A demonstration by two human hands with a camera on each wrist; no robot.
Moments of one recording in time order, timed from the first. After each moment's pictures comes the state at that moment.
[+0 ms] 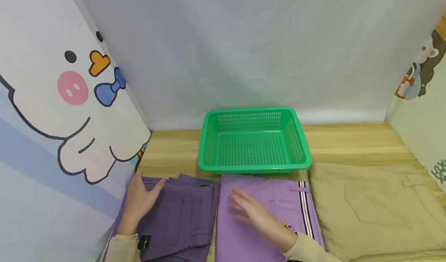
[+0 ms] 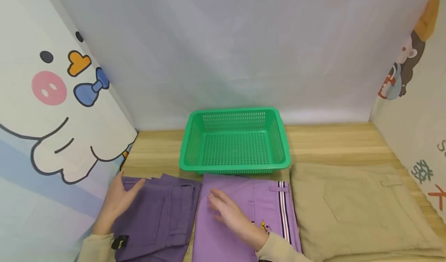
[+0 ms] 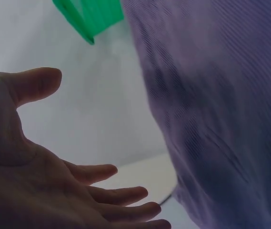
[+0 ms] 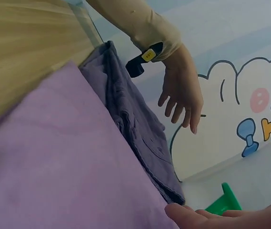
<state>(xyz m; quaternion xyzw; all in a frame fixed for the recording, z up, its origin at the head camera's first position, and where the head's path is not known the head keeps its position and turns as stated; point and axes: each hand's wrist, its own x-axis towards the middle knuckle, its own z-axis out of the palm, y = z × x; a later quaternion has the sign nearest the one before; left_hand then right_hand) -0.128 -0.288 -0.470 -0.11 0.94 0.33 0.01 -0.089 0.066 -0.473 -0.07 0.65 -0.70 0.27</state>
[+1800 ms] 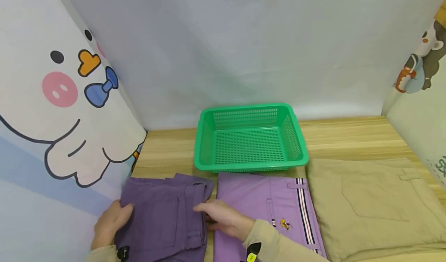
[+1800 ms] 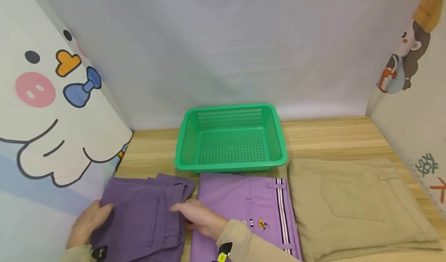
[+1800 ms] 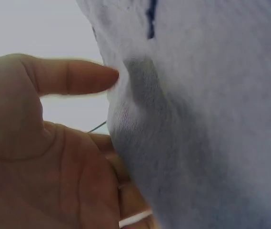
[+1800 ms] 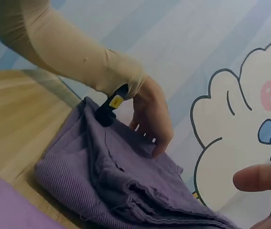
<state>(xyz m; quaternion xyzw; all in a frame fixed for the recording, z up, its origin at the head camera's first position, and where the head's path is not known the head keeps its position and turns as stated) -0.112 -0.365 -0.496 -0.20 0.93 0.23 0.21 -0.106 -0.019 -0.492 0.05 0.62 -0.69 0.37</state>
